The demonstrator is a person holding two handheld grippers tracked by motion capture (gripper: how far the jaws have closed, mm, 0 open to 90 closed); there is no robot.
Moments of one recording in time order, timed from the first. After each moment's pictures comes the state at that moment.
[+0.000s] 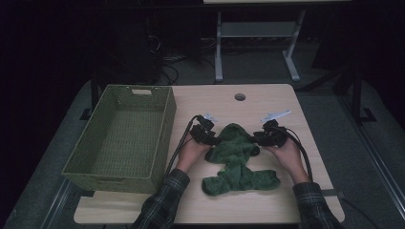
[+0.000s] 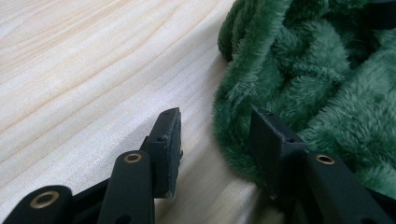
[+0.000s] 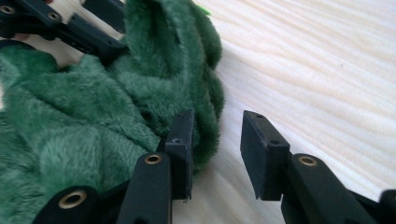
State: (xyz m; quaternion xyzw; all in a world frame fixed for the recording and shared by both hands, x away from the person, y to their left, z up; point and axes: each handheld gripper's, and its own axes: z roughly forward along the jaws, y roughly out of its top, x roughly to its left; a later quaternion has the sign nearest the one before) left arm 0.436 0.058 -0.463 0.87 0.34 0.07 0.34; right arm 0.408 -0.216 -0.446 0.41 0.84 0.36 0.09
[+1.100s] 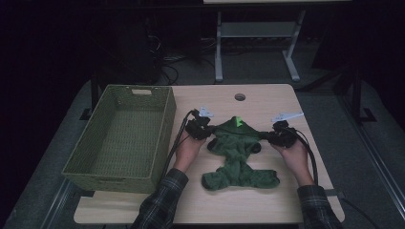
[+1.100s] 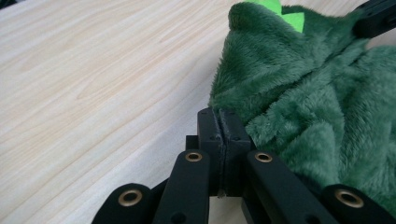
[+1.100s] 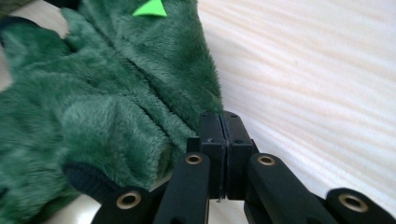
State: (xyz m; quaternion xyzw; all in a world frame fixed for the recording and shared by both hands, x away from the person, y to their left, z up) left arm 0.428 0.066 -0.435 0.85 0.33 0.14 0.38; right arm 0.402 -0.241 -0.446 0.43 0.81 0.38 0.11
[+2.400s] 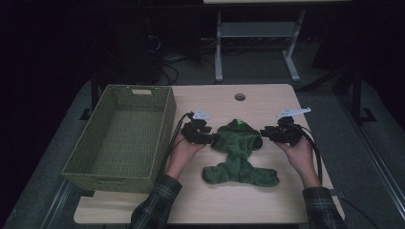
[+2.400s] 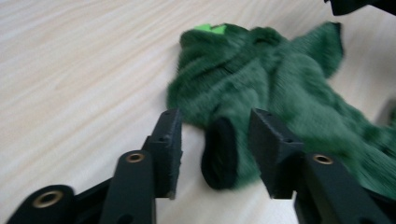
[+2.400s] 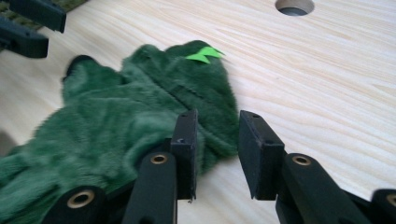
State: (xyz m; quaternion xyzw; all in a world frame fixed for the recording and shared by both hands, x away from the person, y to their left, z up) left arm 0.399 0.086 -0.419 0.85 0.32 0.10 0.41; right arm 0.390 -0.245 -0.417 0.44 0.80 0.39 0.13
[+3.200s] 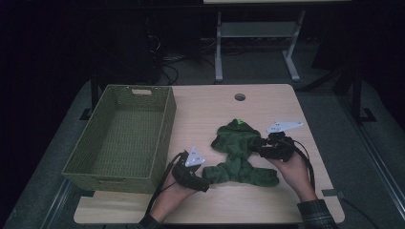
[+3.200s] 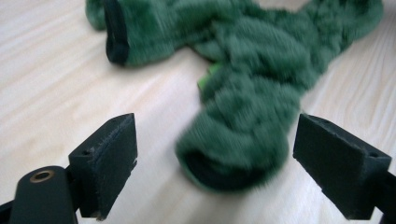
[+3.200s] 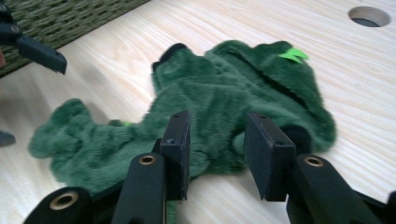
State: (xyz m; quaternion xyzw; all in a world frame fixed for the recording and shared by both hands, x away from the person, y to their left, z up) left arm 0.282 0.103 -0.446 0.87 0.28 0.12 0.39; right arm 0.337 -0.206 -0.409 0.38 0.82 0.41 0.12
